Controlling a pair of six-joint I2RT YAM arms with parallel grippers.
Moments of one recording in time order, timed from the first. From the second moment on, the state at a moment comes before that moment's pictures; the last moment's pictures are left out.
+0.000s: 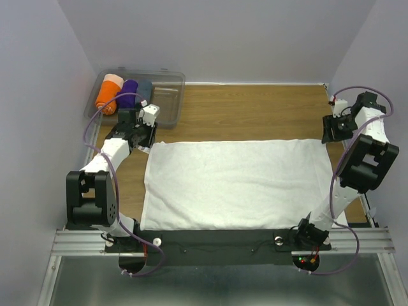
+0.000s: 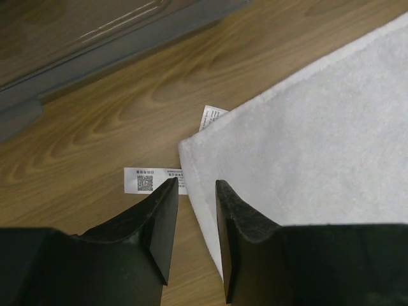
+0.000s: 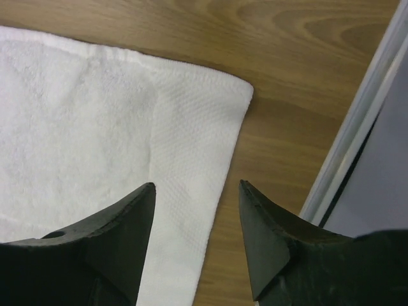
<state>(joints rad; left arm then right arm) -0.06 1.48 0.96 -0.27 0.25 0.32 -0.49 1.87 1.61 -0.97 -0.32 -0.63</state>
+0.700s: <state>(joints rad) 0.05 1.51 0.73 0.08 0.44 0.08 -0.54 2.11 1.78 -0.96 -0.45 -0.55</state>
